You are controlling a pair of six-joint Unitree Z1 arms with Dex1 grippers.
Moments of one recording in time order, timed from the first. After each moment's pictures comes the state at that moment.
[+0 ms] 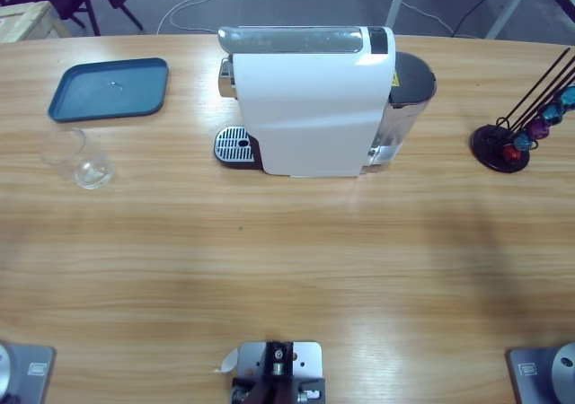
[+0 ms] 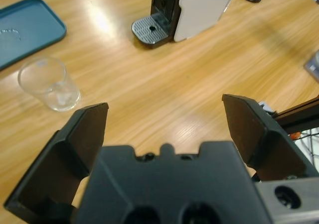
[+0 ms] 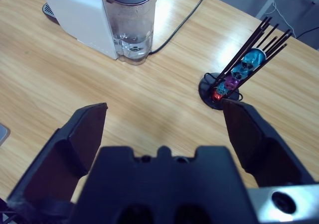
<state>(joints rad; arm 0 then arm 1) -0.65 0.61 -0.71 0.62 -0.16 -0.12 0.70 0.65 -0.79 0.70 -0.24 0.02</state>
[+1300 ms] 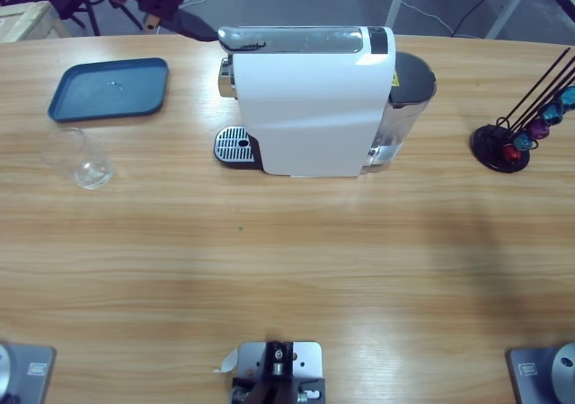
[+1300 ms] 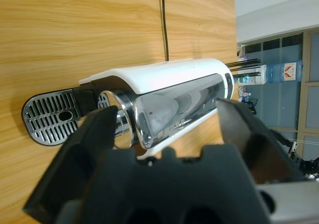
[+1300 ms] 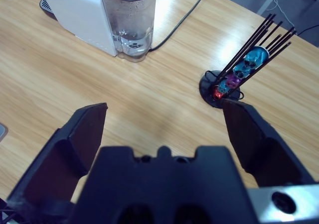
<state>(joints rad) -0.62 1.78 -1.47 0.41 -0.45 -0.74 0.70 0.68 -0.80 0.70 -0.24 0.02</state>
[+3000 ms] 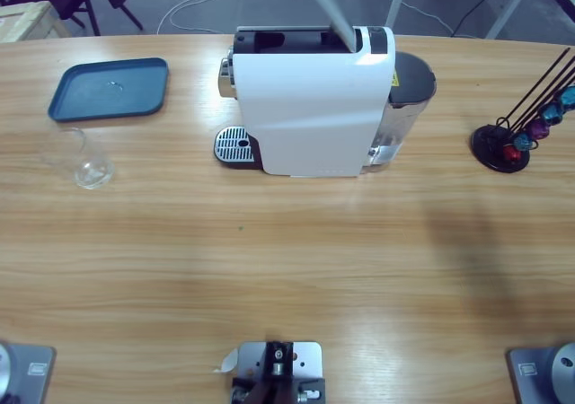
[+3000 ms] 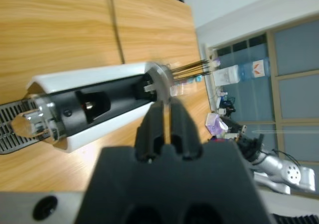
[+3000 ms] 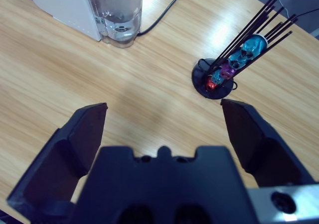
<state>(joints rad) -0.71 1.70 -1.62 0.46 -0.42 -0.82 0.70 0.77 -0.81 0.72 -0.29 0.02</state>
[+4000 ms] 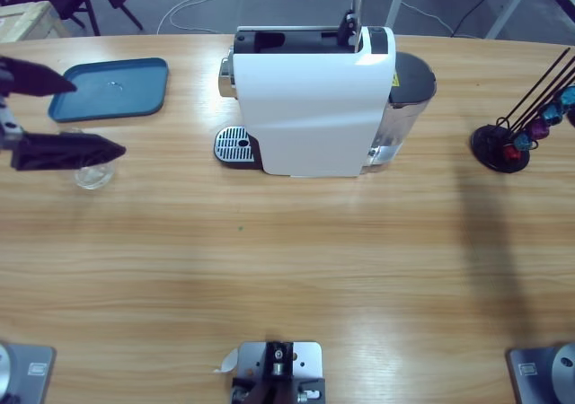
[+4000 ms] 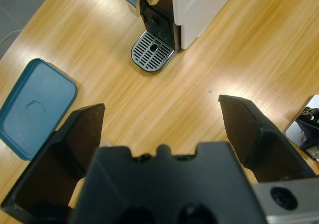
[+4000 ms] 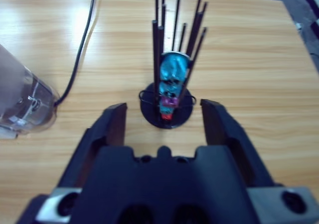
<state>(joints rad) -0.92 1.26 -1.09 0.63 0.10 0.11 0.21 1.09 -0.51 -0.04 -0.23 0.10</state>
